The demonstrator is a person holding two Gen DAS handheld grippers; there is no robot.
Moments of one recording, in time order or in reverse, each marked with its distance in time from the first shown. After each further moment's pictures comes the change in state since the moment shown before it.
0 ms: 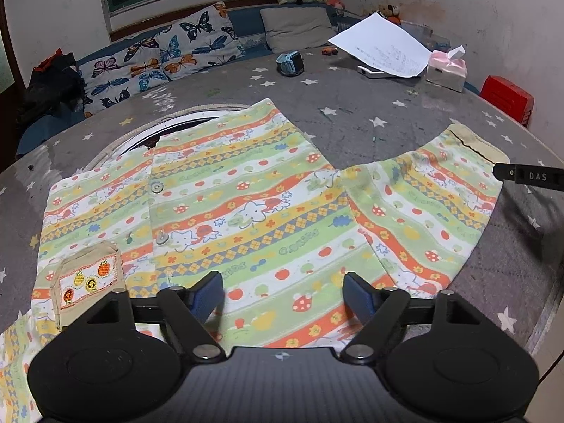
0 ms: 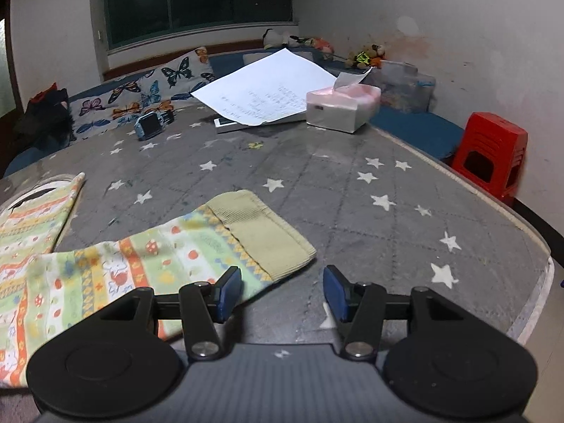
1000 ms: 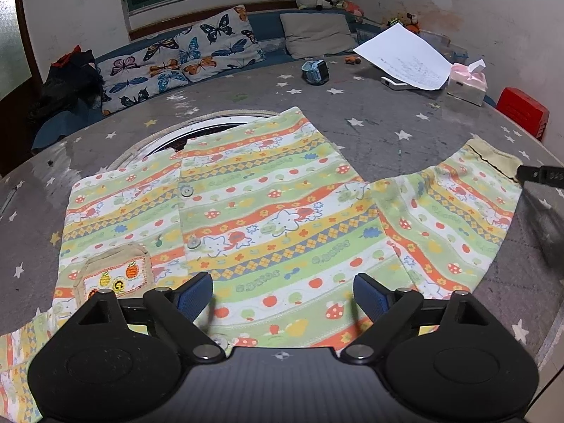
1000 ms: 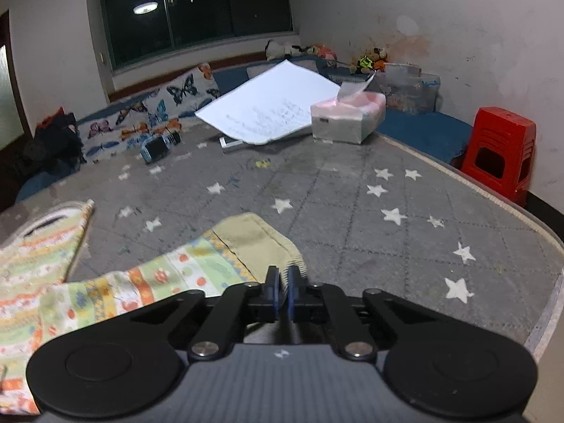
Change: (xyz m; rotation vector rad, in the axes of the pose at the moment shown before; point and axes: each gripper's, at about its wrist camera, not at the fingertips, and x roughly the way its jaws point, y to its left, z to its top) left arm -0.004 0.018 0.003 -0.046 -0.015 0.051; right arm 0.000 -0.007 0.010 0.064 -0.044 0.066
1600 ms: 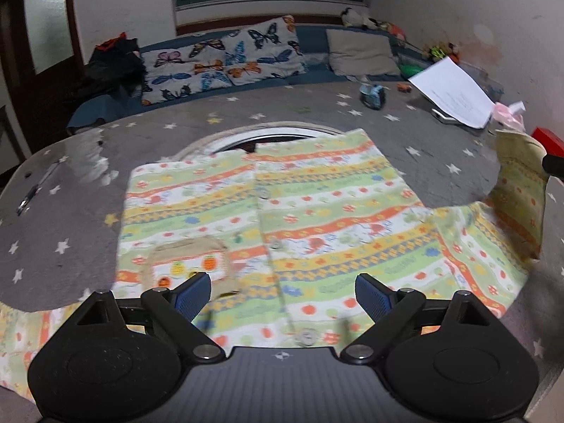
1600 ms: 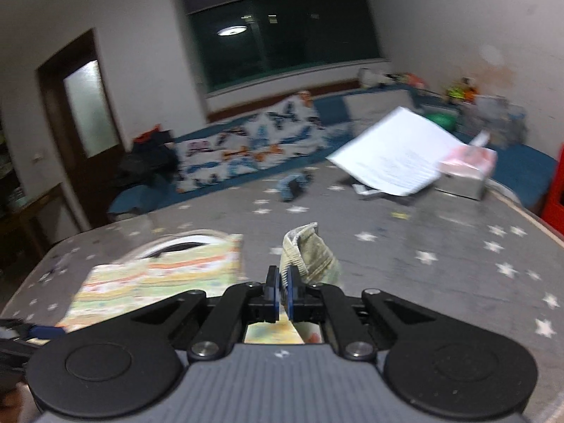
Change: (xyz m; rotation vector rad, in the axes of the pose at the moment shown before) left arm -0.024 0.060 -0.007 -0.141 -0.049 0.070; right arm -0.068 0.089 0.025 -0.097 -0.075 0.334
